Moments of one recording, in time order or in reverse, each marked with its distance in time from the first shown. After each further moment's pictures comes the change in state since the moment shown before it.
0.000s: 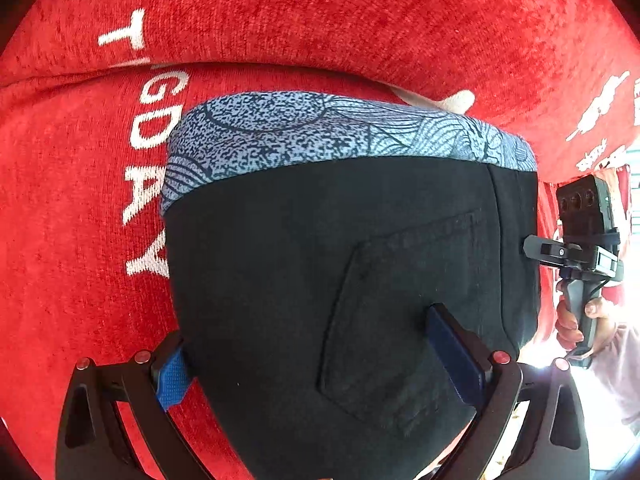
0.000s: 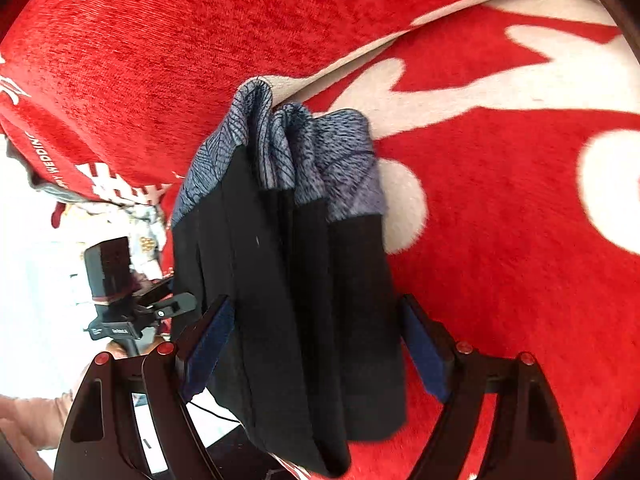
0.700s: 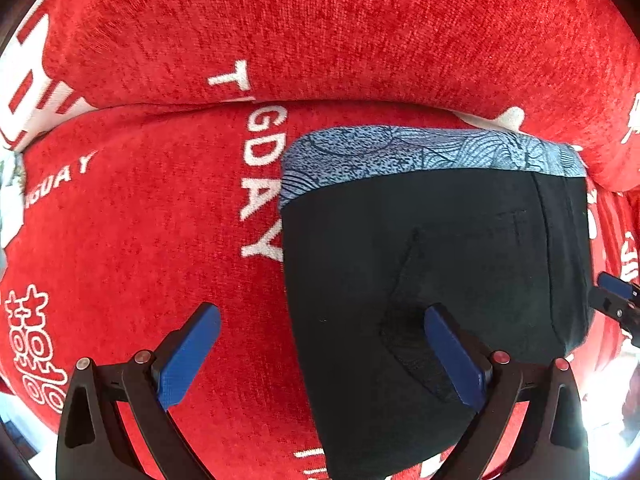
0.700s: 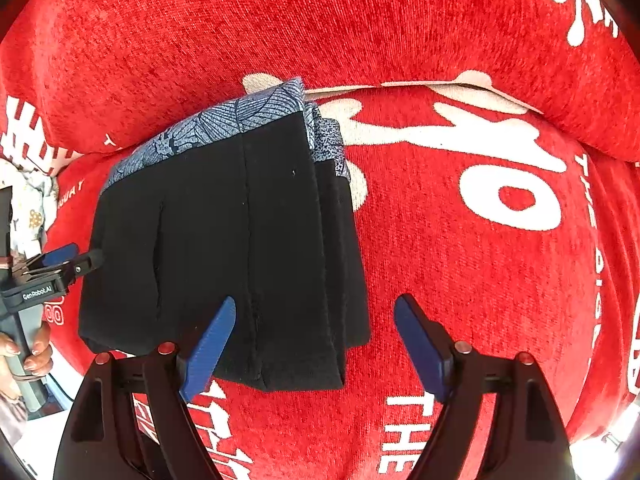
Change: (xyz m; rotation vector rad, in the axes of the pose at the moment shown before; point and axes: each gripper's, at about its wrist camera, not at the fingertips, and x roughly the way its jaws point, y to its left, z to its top) left arm -0.048 -0.008 -0.019 -0.018 -0.082 0.330; right arm -0.023 0.092 -0.057 -0.125 -0.126 -0.584
